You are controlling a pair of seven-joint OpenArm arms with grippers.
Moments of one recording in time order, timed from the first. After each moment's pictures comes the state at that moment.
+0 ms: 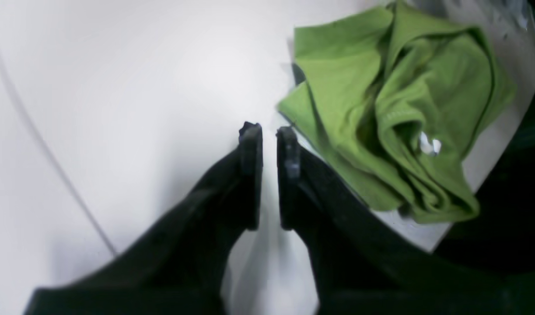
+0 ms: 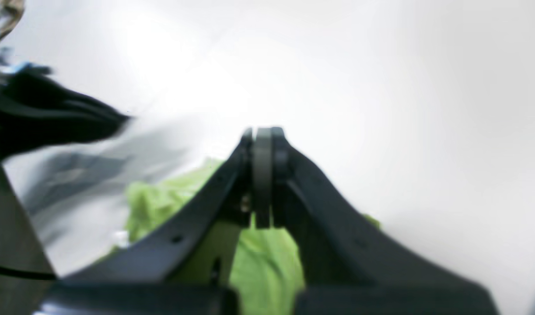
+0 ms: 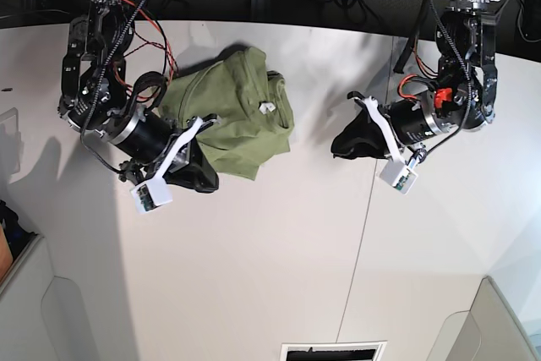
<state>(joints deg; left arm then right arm) 3.7 -16.4 -6.0 96.2 -44.8 -37.9 55.7 0.3 4.0 3.5 99.8 27.5 32.4 -47.8</state>
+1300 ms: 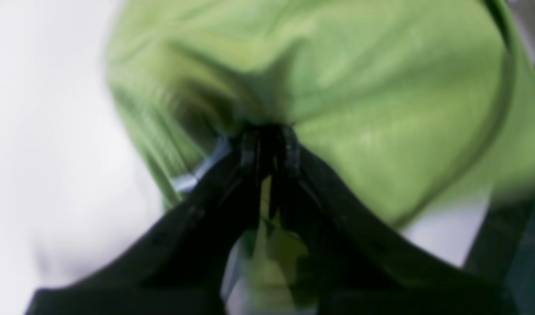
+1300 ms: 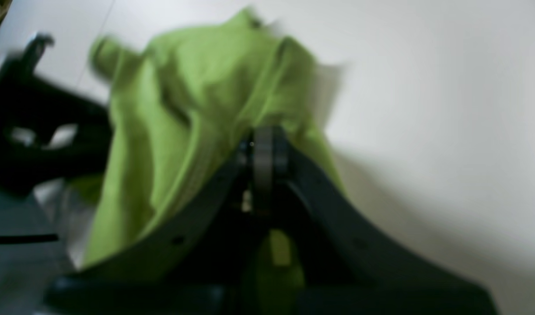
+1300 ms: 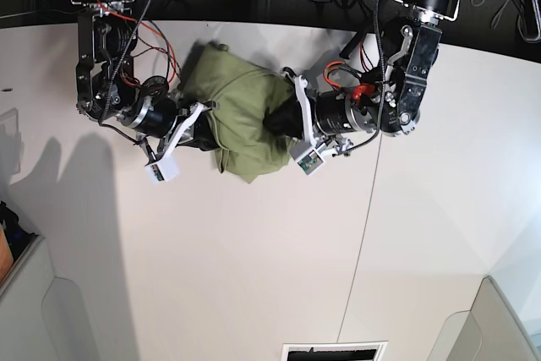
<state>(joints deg) -2.4 -10.5 12.5 84.7 -24.0 -38.3 45.2 0.8 5.0 2.6 82.0 33.0 32.9 -50.5</state>
